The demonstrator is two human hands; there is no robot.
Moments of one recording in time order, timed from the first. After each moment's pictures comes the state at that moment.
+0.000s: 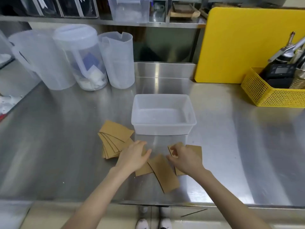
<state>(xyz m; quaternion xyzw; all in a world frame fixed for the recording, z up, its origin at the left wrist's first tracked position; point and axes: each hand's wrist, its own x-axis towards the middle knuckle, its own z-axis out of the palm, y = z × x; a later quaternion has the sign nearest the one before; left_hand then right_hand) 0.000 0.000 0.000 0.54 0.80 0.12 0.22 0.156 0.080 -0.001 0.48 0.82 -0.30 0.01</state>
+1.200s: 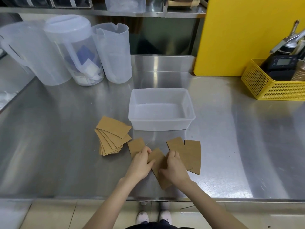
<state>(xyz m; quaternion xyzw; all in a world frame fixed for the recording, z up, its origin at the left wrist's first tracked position) 0.029 -0.002 -0.049 0.49 0.79 0.22 0.29 0.150 0.051 -0.052 0.49 0.80 -0.33 -0.01</state>
